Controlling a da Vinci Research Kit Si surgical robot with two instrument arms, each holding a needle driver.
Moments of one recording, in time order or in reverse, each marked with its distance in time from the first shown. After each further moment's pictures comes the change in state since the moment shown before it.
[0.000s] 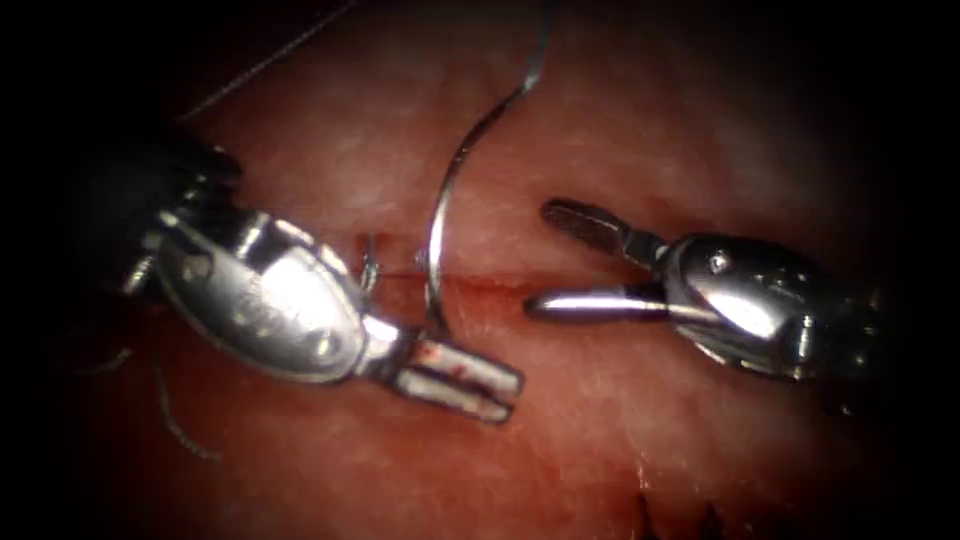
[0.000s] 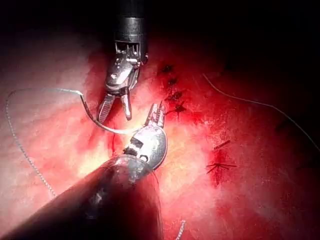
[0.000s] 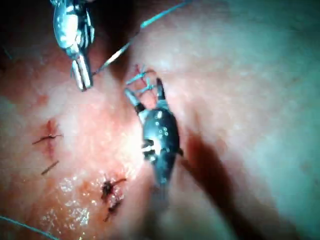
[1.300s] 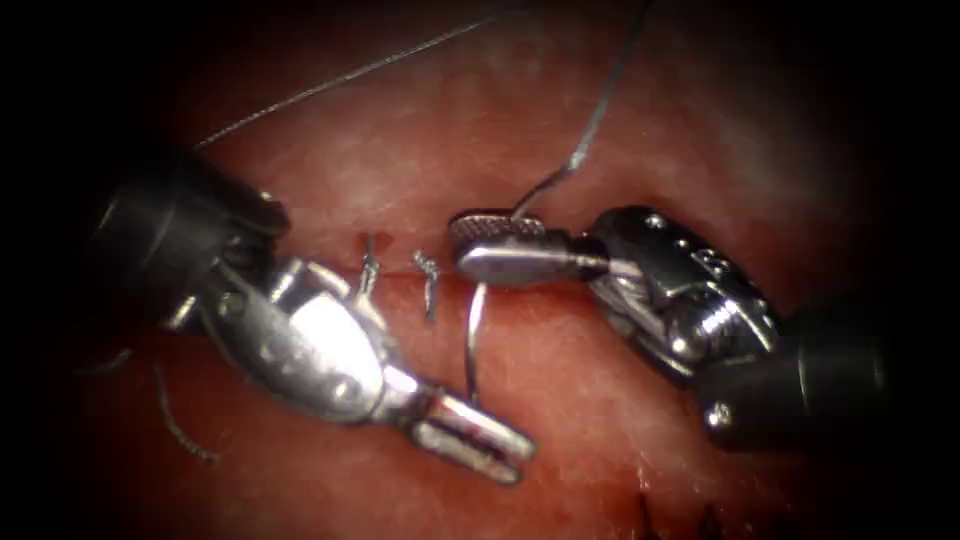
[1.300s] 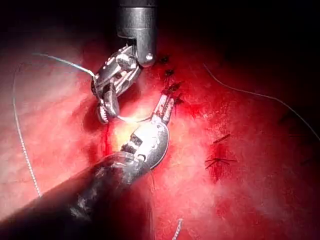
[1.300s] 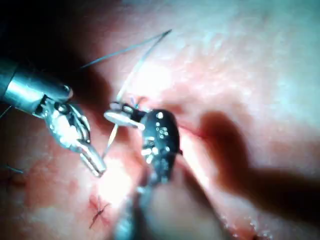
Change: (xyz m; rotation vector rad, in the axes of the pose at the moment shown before) right arm 0.000 -0.001 0.004 0.179 0.217 0.303; left arm -0.001 0.002 0.002 -0.091 0.119 0.024
